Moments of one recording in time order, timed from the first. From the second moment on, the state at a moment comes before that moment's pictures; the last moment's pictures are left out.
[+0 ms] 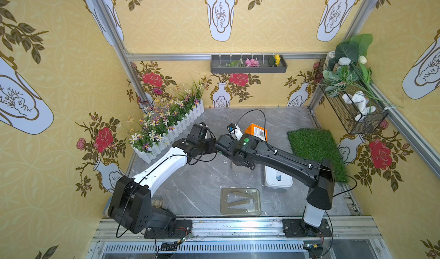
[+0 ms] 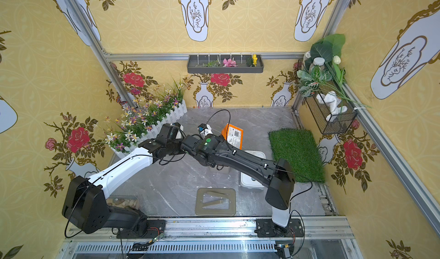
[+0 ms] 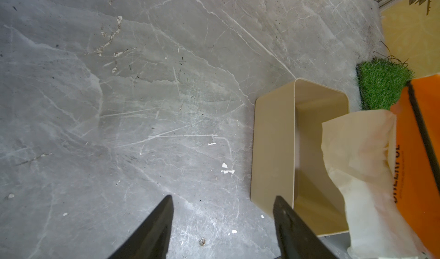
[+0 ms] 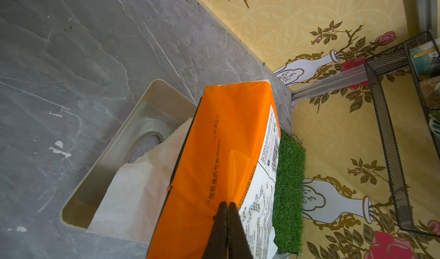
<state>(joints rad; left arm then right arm) -0.43 1.42 1.03 -0.48 0.09 -0.53 1.03 1.82 1.75 -1.33 0.93 0.44</state>
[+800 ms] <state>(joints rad) -0.36 1.37 0.93 -0.48 0.08 -0.52 0.99 2.08 1.80 -1.20 0.86 0.23</state>
